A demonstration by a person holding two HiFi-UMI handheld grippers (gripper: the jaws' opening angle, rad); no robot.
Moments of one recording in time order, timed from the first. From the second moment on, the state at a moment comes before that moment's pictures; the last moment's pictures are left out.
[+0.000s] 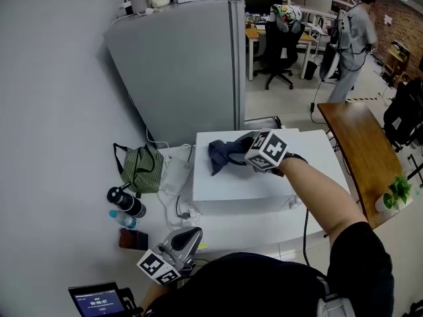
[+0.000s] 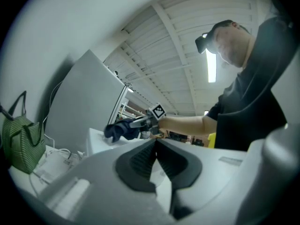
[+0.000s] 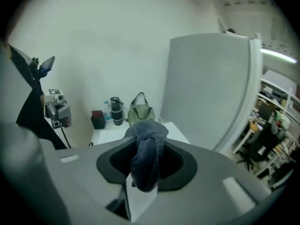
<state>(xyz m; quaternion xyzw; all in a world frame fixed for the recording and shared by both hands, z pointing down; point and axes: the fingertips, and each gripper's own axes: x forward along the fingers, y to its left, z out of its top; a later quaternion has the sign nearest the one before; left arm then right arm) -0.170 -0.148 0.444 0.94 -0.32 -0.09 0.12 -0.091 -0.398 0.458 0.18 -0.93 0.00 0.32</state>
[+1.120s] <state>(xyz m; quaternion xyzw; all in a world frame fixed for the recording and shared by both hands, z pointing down) -0.155 -0.149 0.437 0.94 -0.30 -0.10 0.11 0.105 -0.367 0.472 0.27 -0.91 0.07 0.32</state>
